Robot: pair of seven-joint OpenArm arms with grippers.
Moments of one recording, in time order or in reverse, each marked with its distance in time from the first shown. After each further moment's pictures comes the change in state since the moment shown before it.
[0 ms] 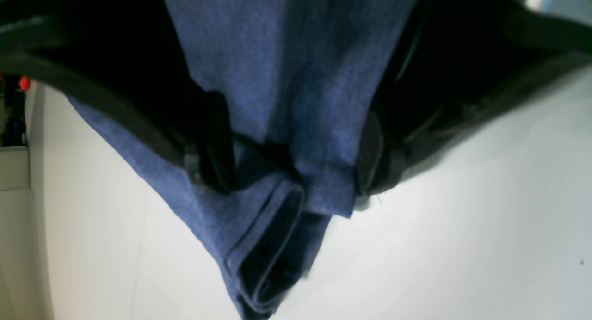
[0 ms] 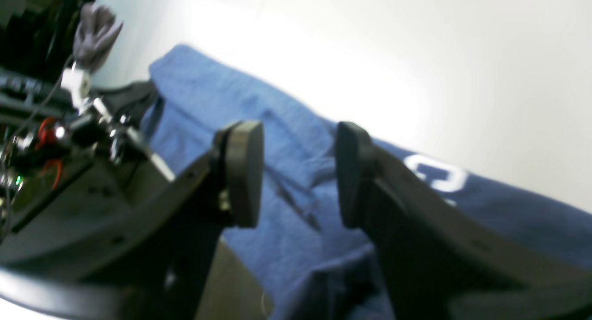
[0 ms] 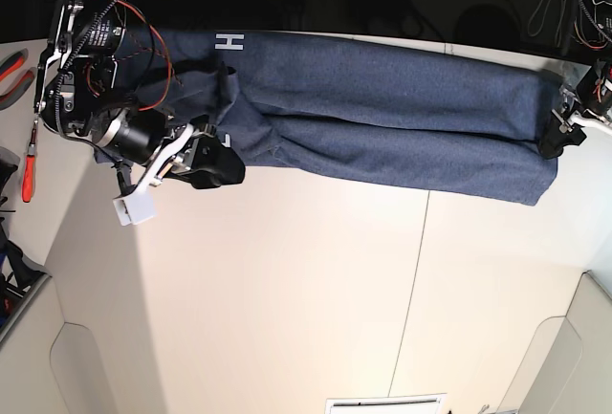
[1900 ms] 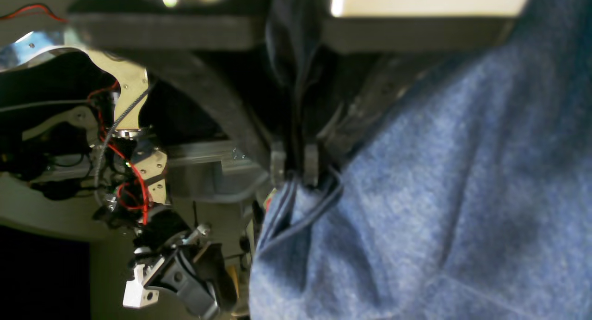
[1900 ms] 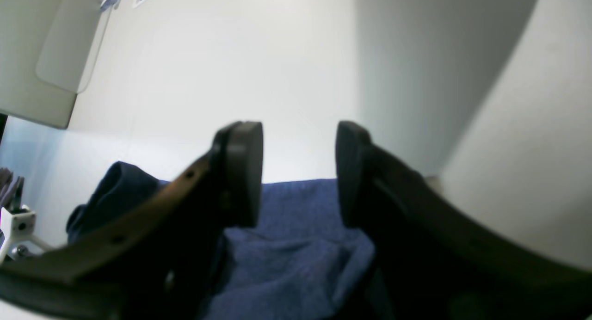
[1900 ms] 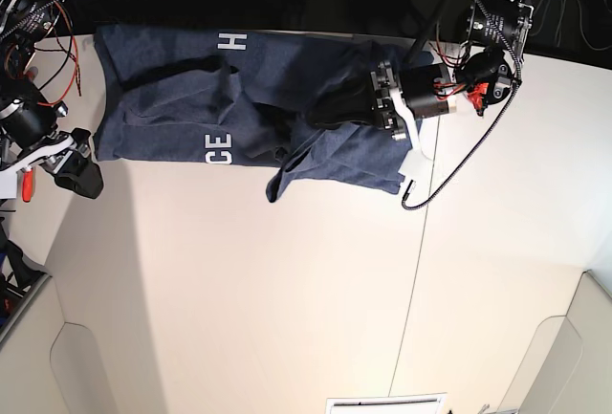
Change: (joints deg) left arm 1.1 18.4 30.8 24.4 -28.5 0.4 32.9; right arm 0.2 2.4 25.3 0.0 -2.8 -0.3 3.7
